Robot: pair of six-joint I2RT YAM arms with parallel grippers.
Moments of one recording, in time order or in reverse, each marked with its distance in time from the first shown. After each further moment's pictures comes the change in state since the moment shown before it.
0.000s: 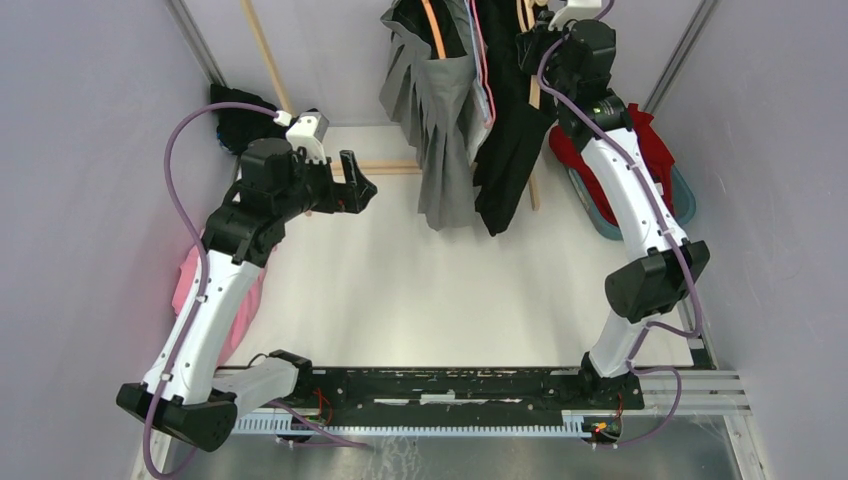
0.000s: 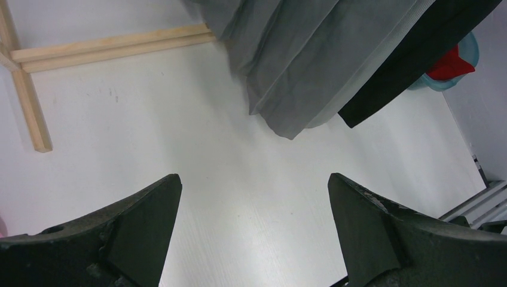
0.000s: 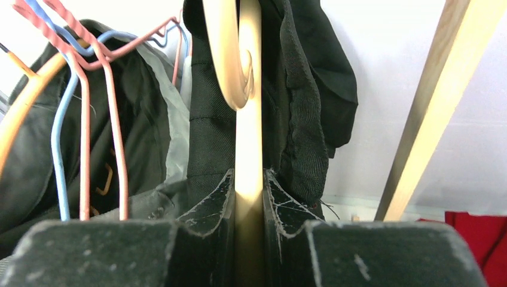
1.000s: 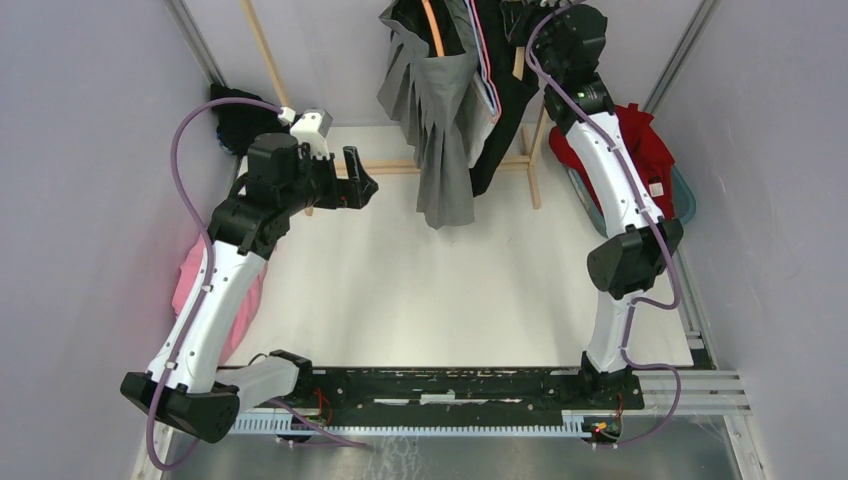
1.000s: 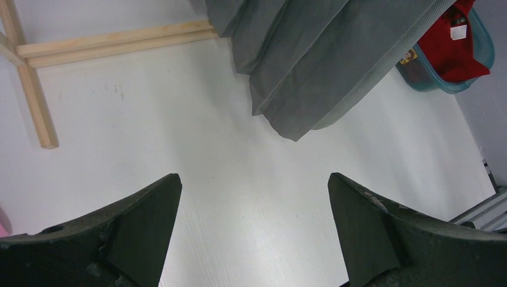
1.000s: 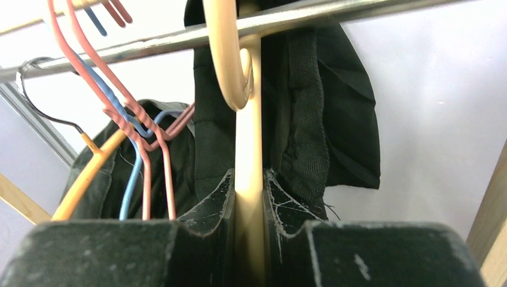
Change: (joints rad) left arm 0.000 0.046 0.016 0.000 -0.021 0.000; right arm 0.000 0.187 0.207 0.201 -0.074 0.059
